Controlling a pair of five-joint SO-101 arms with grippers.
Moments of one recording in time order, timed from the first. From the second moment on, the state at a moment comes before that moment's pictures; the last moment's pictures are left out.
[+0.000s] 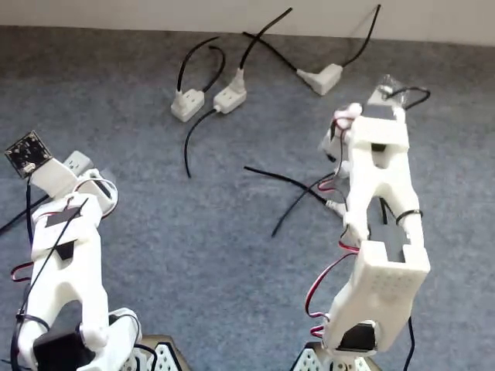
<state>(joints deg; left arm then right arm) -26.8 -23.9 60.4 20.1 21.9 0.0 21.1 -15.0 75.4 -27.0</state>
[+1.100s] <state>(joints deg) -26.8 -23.9 60.4 20.4 21.9 4.4 36.4 -24.7 71.6 -30.0</state>
